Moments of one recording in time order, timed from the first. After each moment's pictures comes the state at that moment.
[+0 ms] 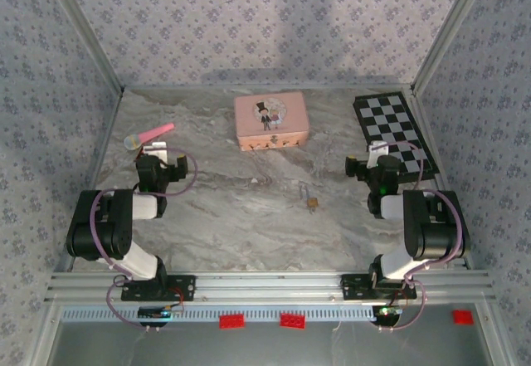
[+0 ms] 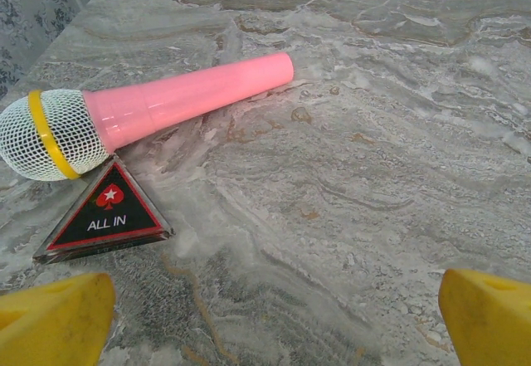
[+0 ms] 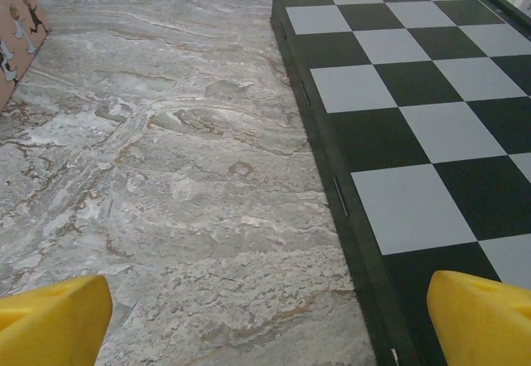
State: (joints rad) left arm 0.00 1.54 0.40 0.72 -0.10 -0.01; right arm -0.03 1.53 0.38 0.74 0.01 -0.05
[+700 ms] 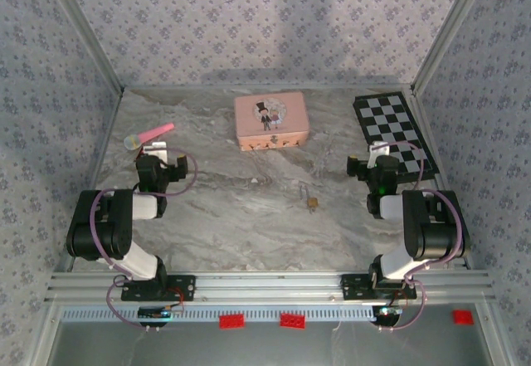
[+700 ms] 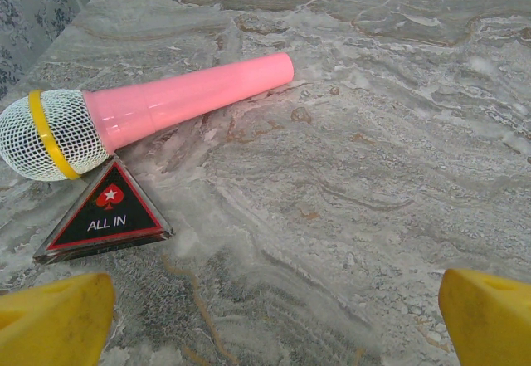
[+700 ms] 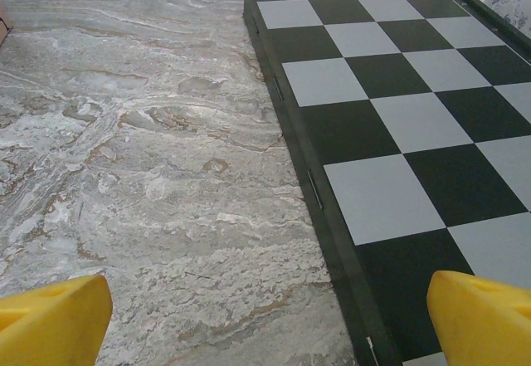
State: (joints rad) left arm 0.00 1.54 0.40 0.72 -0.11 -0.01; right arm -0.02 1.53 0.38 0.73 0.07 -0.04
